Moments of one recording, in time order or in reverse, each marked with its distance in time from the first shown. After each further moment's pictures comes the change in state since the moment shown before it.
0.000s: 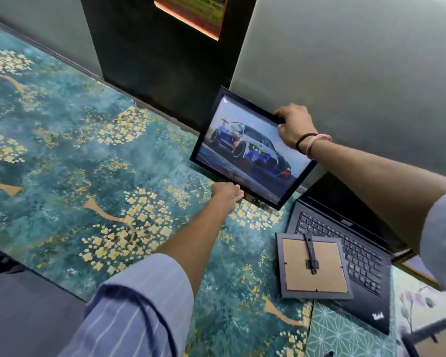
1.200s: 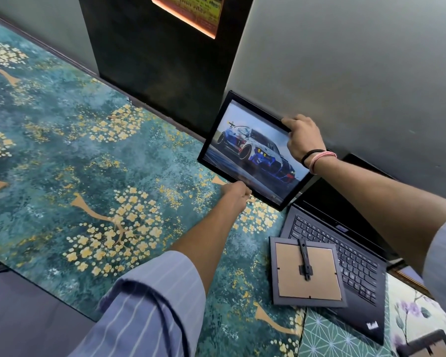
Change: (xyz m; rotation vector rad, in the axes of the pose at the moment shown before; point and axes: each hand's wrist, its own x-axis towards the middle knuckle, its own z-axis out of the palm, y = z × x) left_hand 0.025 -0.018 0.047 0.011 0.045 -0.017; right_hand -0.024 0.032 0.008 -0.088 0.088 -0.028
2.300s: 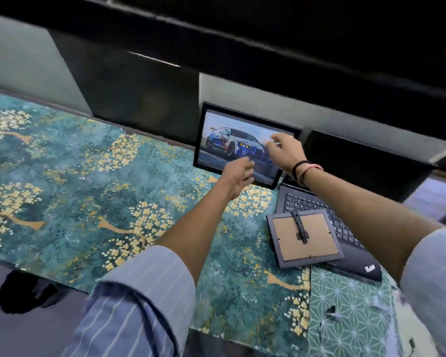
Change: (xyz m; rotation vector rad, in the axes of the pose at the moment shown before) left_hand -0.115 0.037 0.001 0.320 -0.388 0.174; right_hand -0.098 -0.026 -0.050 0.596 -0.100 0.457
